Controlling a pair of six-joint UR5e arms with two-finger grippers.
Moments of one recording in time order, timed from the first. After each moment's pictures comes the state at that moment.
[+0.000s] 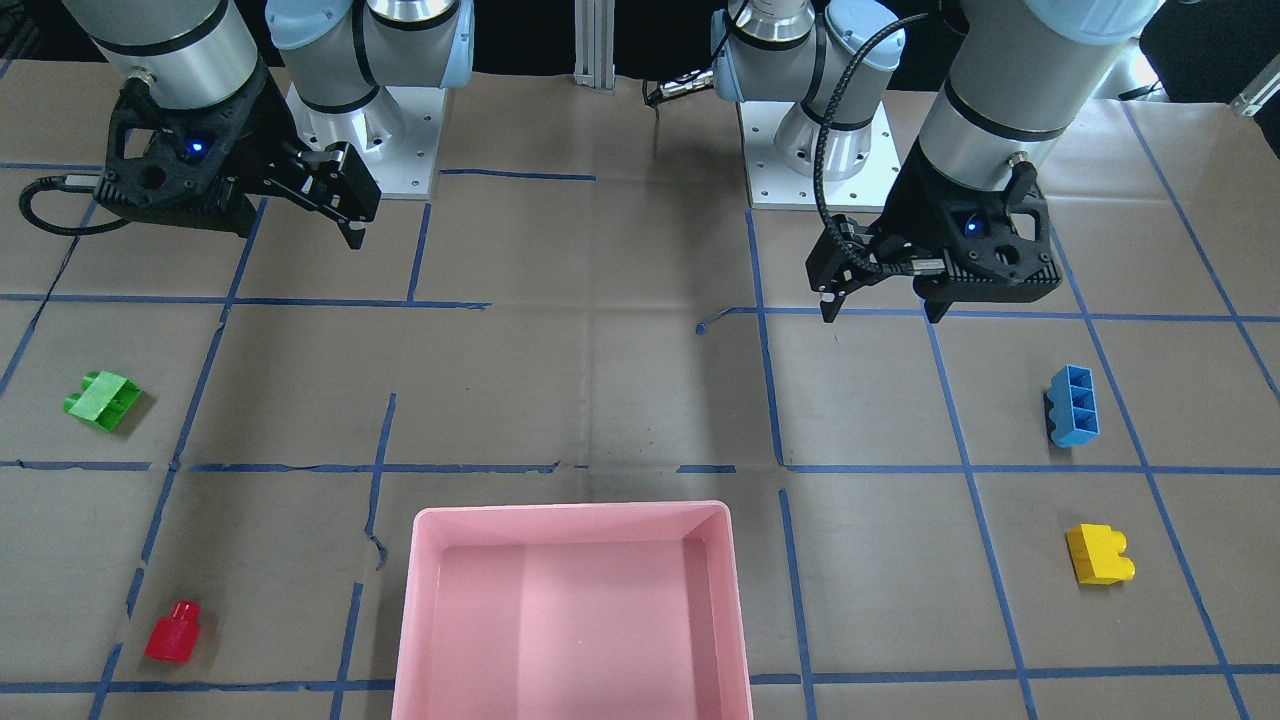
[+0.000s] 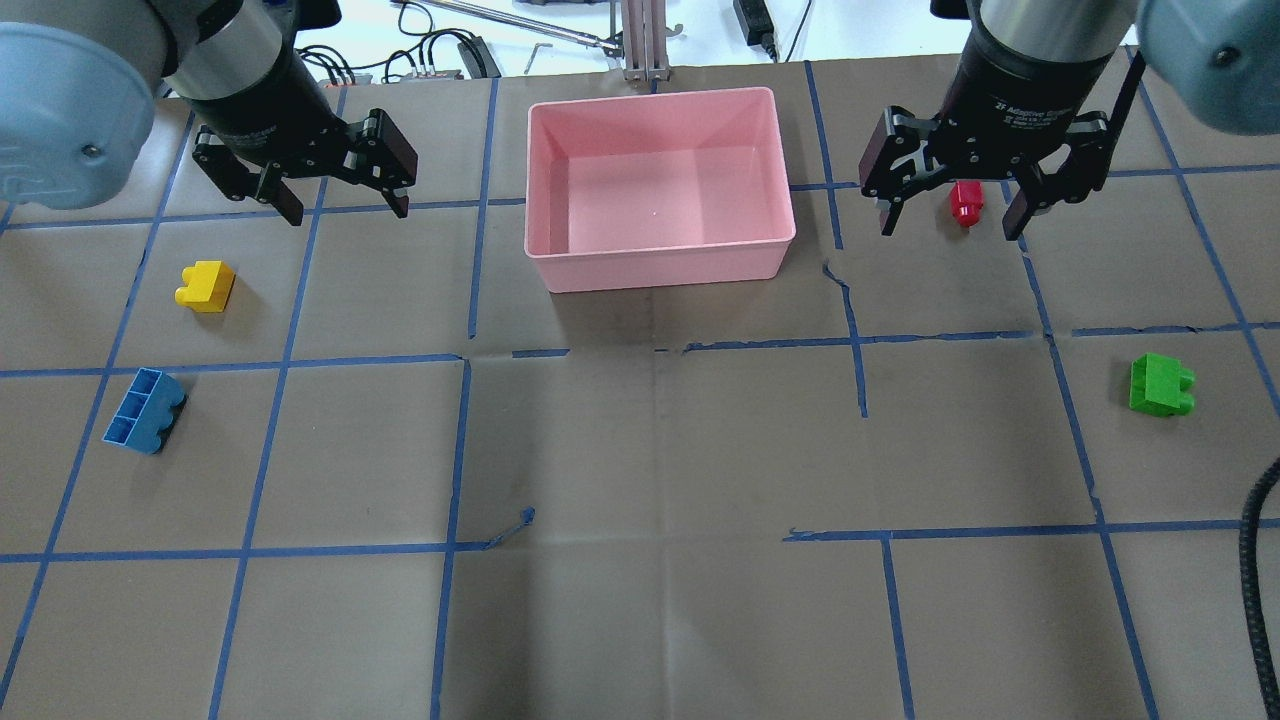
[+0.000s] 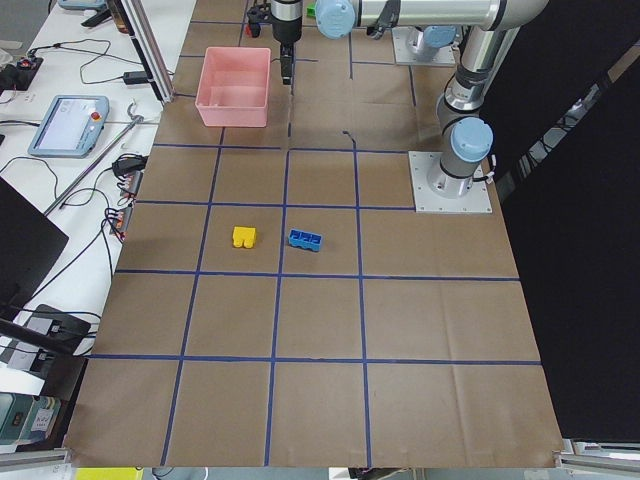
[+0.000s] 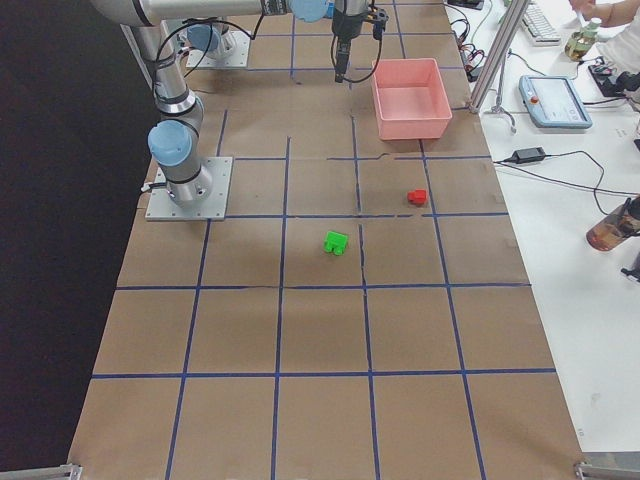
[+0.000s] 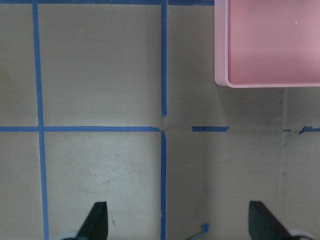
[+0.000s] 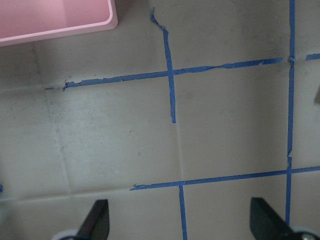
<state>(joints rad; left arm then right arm) -1.52 -1.64 -1.54 -1.49 1.55 0.00 1.59 -1.54 1.49 -1.44 -1.56 0.12</state>
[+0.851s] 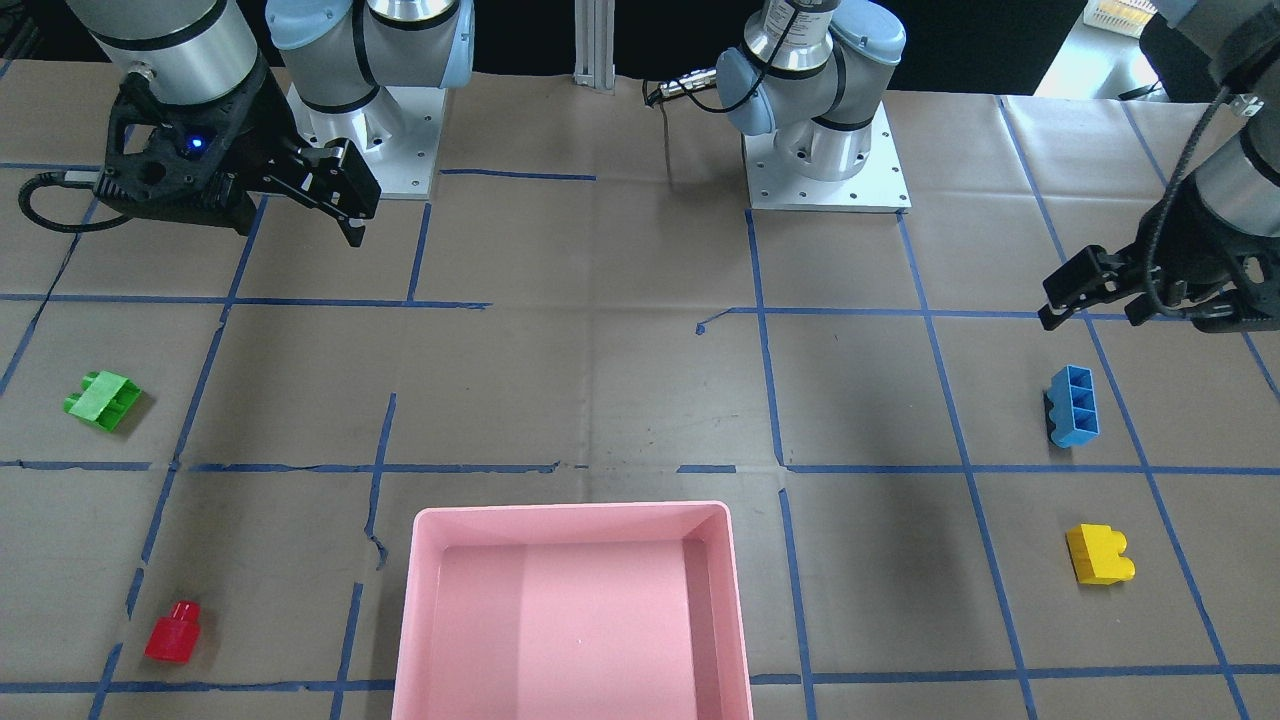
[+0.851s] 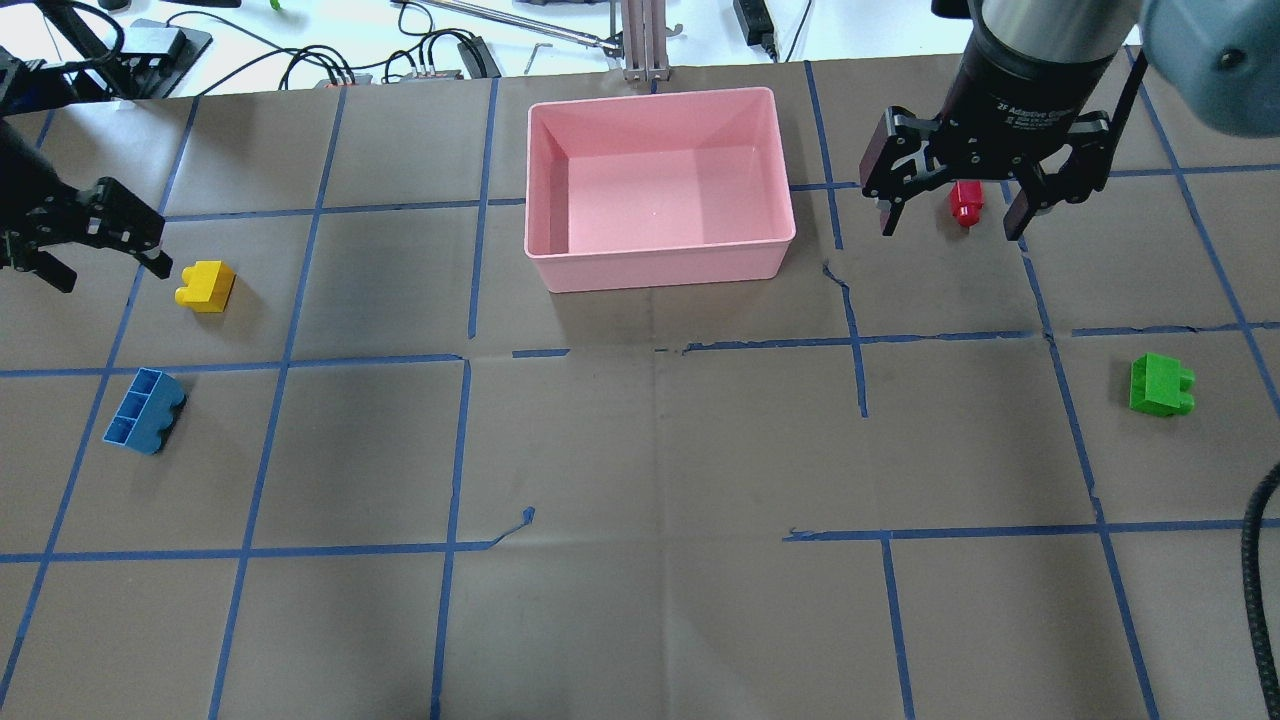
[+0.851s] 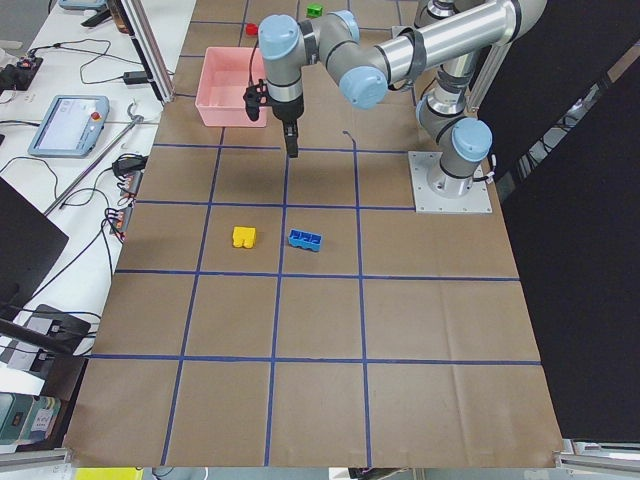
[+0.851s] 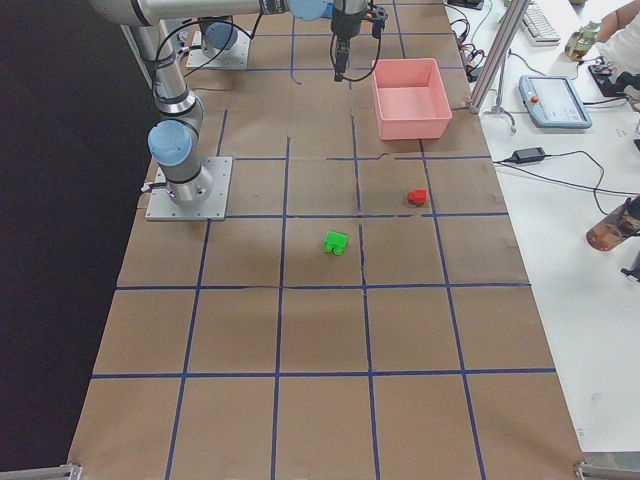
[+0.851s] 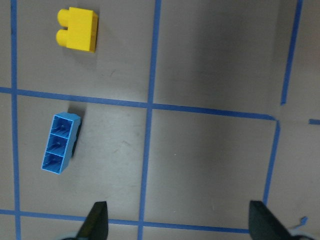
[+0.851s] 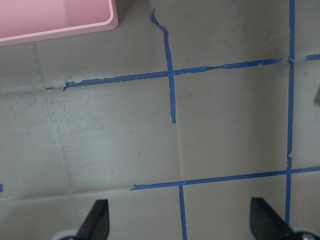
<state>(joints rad) -1.04 -1.65 -1.63 -1.51 1.56 0.51 1.59 -1.55 1.49 -1.44 -1.56 0.12</state>
